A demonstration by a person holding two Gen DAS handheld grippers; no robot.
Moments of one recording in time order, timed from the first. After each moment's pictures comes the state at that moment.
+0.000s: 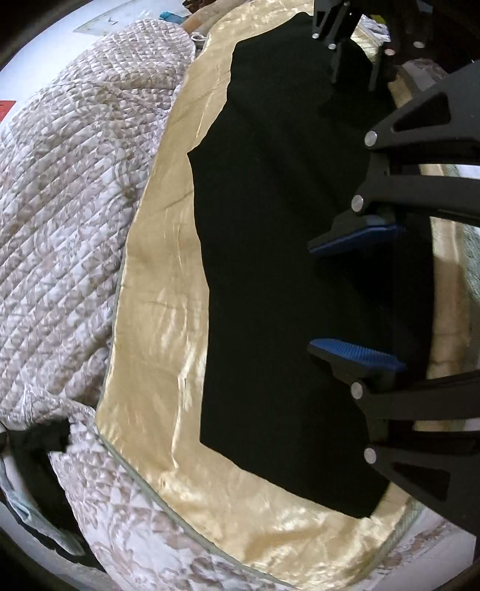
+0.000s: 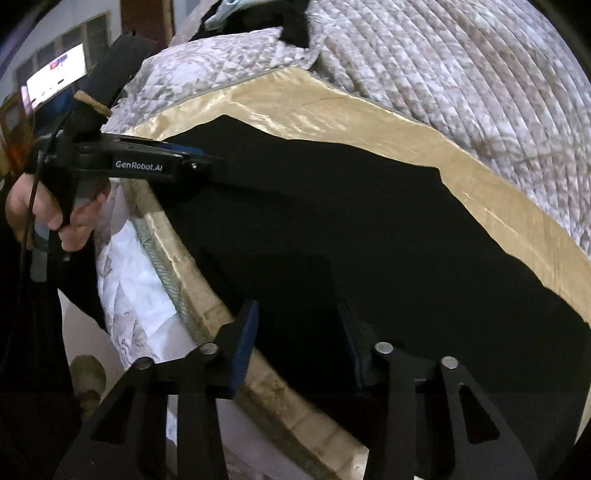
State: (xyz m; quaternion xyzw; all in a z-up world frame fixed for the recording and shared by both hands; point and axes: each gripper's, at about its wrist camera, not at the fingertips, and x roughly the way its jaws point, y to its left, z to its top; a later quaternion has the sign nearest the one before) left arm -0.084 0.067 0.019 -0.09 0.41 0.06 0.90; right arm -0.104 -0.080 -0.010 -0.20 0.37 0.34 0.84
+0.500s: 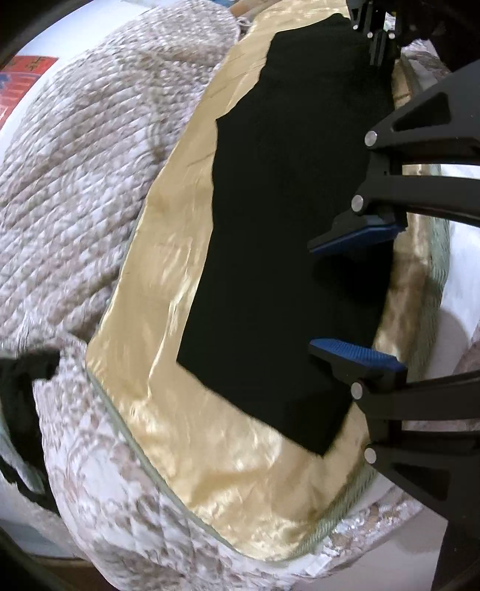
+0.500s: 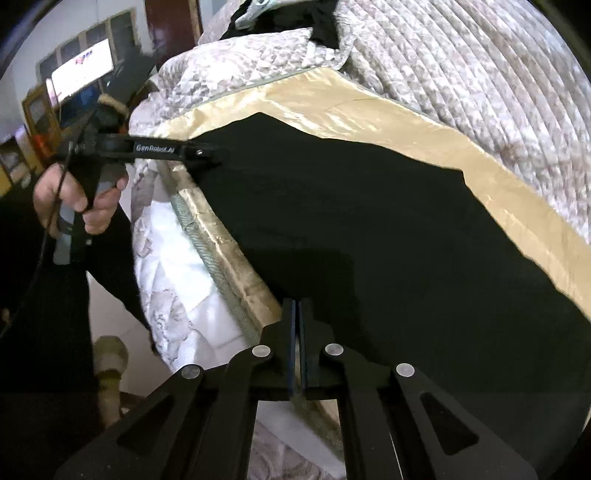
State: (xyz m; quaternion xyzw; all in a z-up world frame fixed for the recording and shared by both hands) left arm -0.120 0.108 0.016 -0.15 0.39 0.12 0.90; right arm -0.121 -0.092 -0.004 -0.18 0.38 0.39 0.82
